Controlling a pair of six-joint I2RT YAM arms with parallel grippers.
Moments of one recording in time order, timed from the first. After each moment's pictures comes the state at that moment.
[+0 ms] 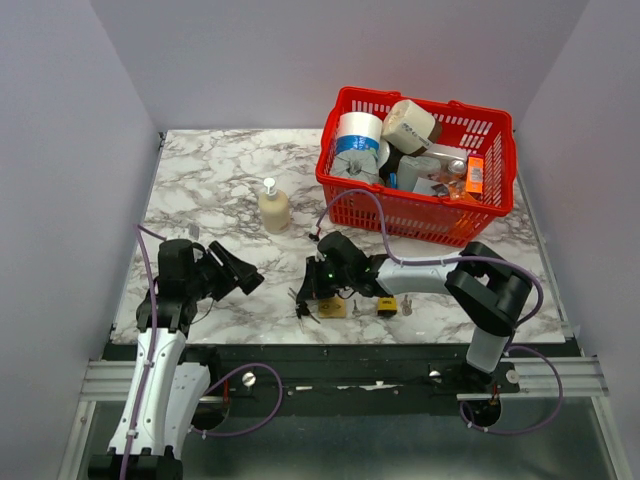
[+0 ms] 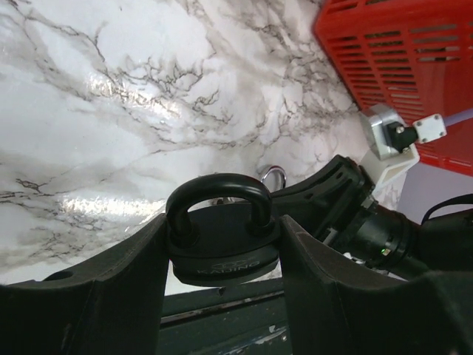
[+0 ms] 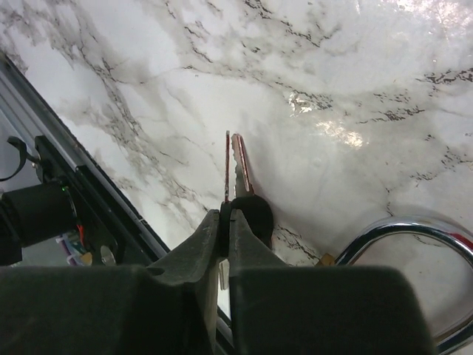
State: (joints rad) left arm -0.01 0.61 0.57 -0.64 0.37 -0.78; right arm 0.97 1.80 0.95 0.12 -0.24 0.75
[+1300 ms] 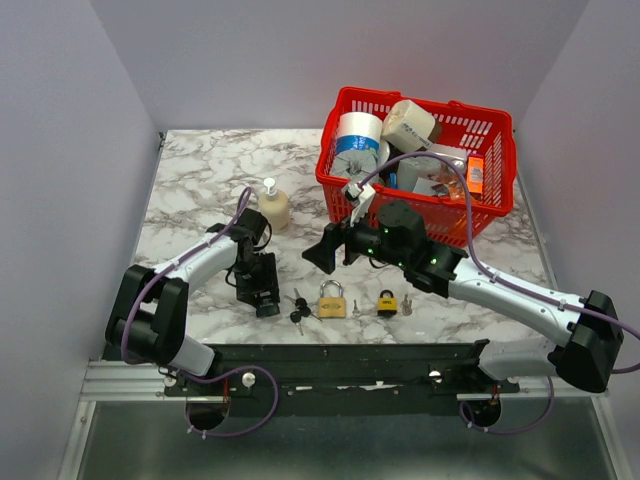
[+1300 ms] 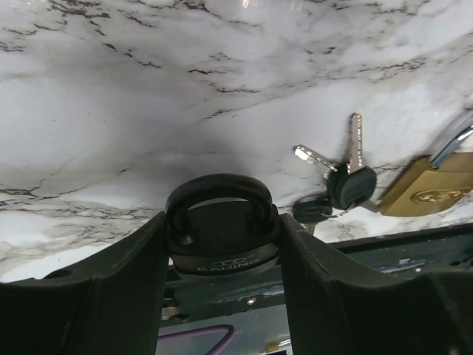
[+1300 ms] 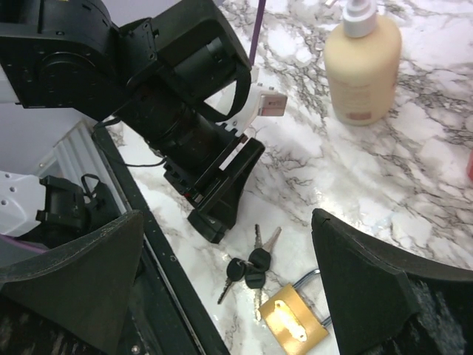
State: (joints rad) left arm -0.36 1.47 0.84 -0.82 0.22 -0.55; right arm 0.93 1.27 0.98 0.03 -0.12 0.33
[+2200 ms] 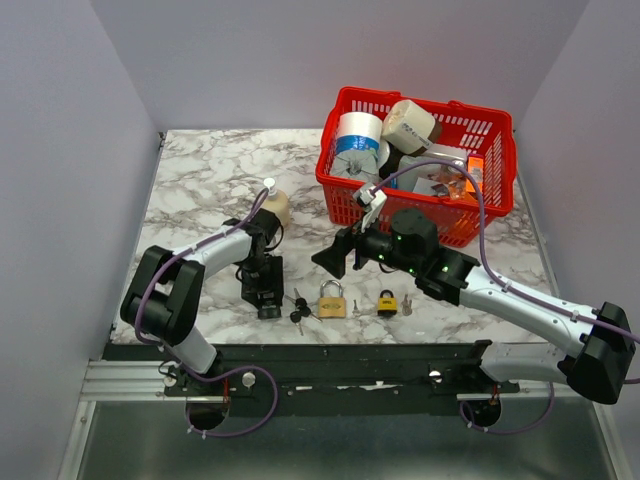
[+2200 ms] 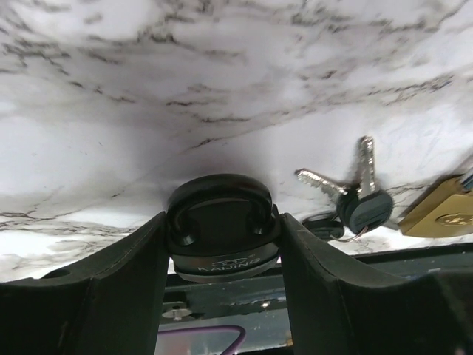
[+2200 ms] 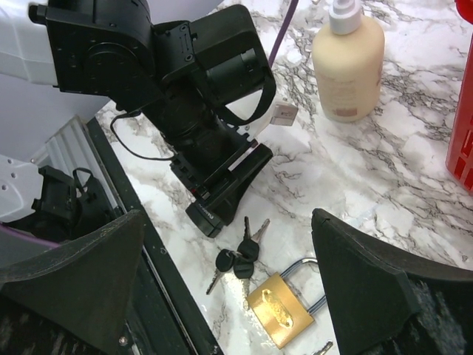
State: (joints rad) left arm -0.42 1.60 0.91 -0.85 0.17 -0.52; right arm 0.91 1.18 0.89 0.06 -0.12 0.31
